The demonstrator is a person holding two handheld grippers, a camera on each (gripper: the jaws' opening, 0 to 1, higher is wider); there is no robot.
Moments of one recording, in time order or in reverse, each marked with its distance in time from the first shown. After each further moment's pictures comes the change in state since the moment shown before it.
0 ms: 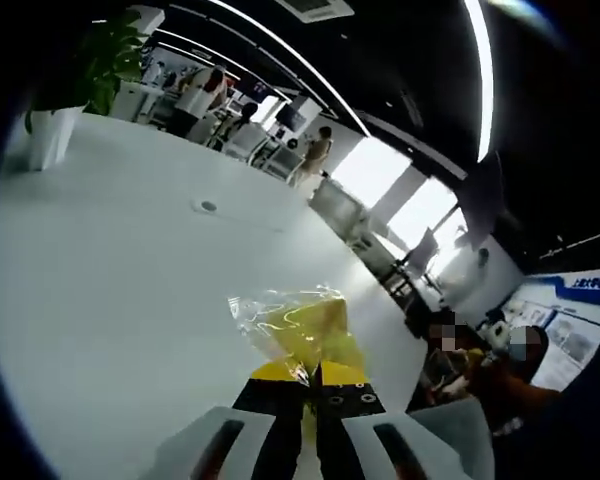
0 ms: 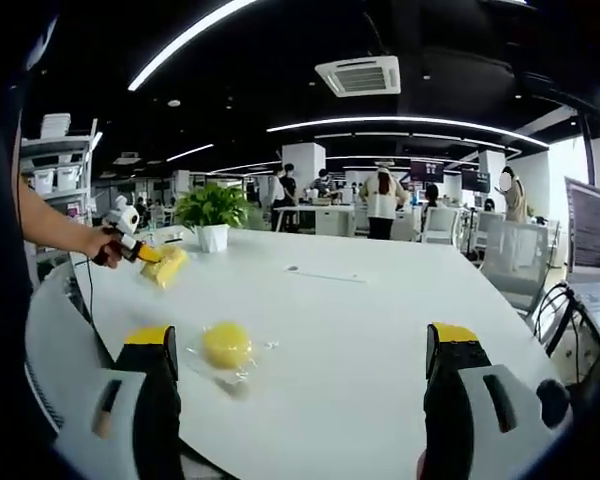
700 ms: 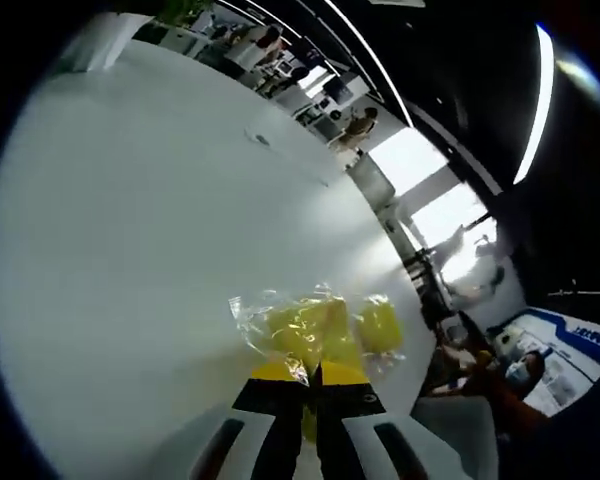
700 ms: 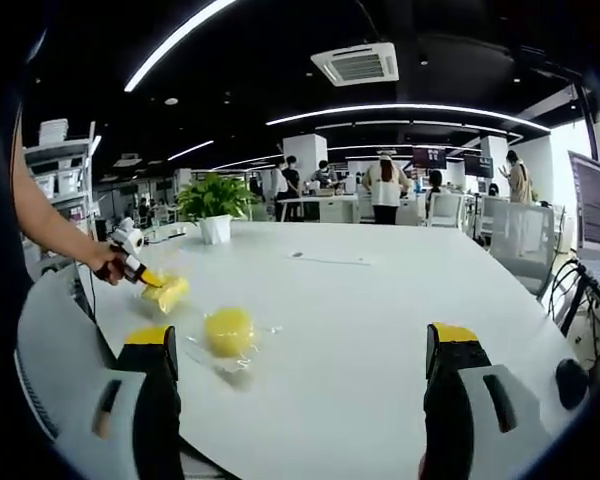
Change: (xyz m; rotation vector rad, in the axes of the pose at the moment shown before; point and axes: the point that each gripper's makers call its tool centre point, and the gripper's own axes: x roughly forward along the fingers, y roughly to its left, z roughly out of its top) left arm 0.009 0.051 -0.065 -0.232 0.128 0.060; right arm 0.016 -0.003 -0.027 0.040 0.021 0.035
